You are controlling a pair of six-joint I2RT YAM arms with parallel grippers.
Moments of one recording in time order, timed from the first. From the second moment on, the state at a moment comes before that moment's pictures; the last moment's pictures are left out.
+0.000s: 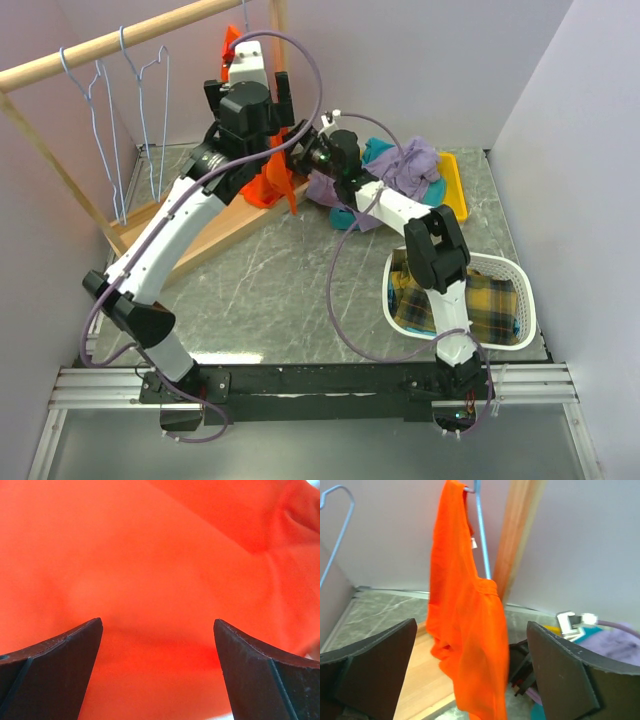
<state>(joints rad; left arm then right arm) -0.64 1.67 2.00 -0.41 -0.76 -0.15 0.53 2.18 1.76 0.42 -0.39 1.10</state>
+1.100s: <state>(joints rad) -1.11 1.24 1.25 -0.44 -0.61 -0.43 0.47 0.78 0.69 -0.11 0.06 0.85</state>
